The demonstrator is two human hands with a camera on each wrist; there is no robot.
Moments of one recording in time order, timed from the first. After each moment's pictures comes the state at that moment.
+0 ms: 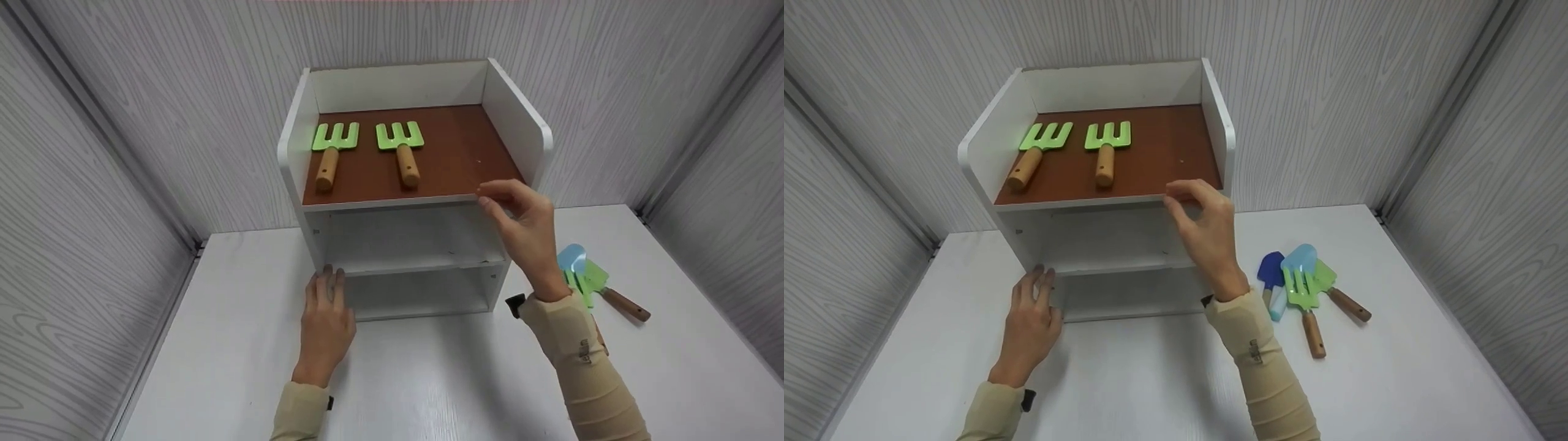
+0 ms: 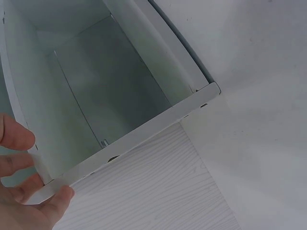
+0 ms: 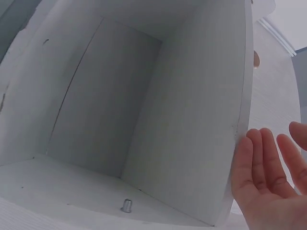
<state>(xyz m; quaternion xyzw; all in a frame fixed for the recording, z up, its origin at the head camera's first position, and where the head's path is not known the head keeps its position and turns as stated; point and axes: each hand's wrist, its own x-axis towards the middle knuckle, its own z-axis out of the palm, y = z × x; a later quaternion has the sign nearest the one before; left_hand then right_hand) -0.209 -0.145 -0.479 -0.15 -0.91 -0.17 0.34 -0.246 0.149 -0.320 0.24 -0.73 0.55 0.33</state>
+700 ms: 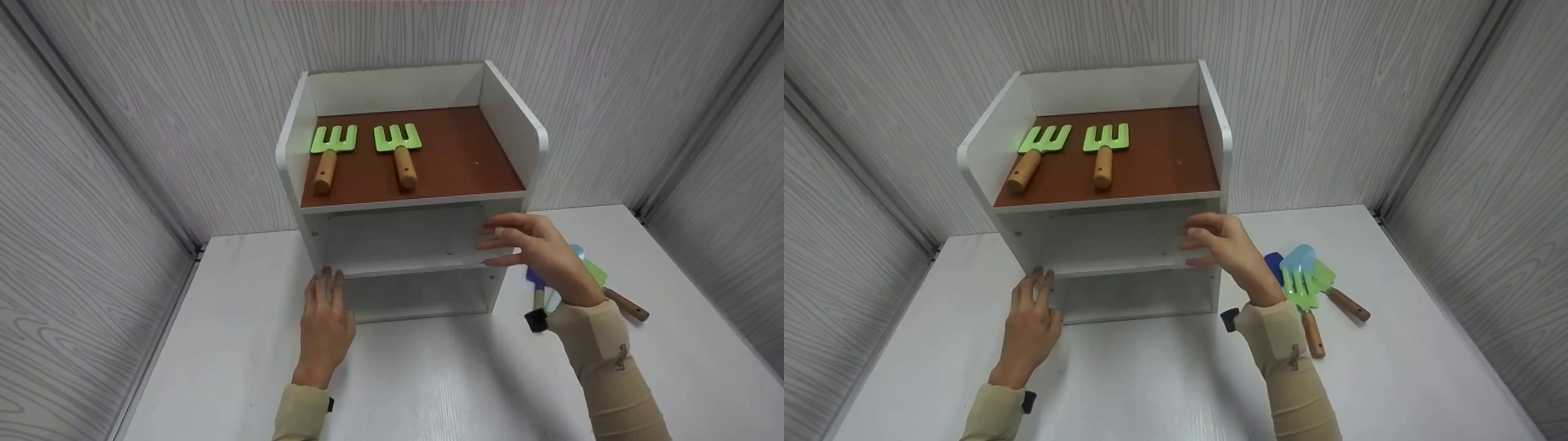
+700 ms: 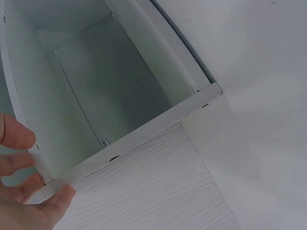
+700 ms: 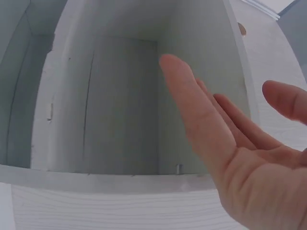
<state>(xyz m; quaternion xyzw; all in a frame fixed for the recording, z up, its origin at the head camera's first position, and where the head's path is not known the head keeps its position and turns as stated) -0.210 -0.145 -0.479 -0.15 -0.91 -0.17 0.34 -0.241 0.199 -0.336 0.17 -0.75 0.64 -0.06</state>
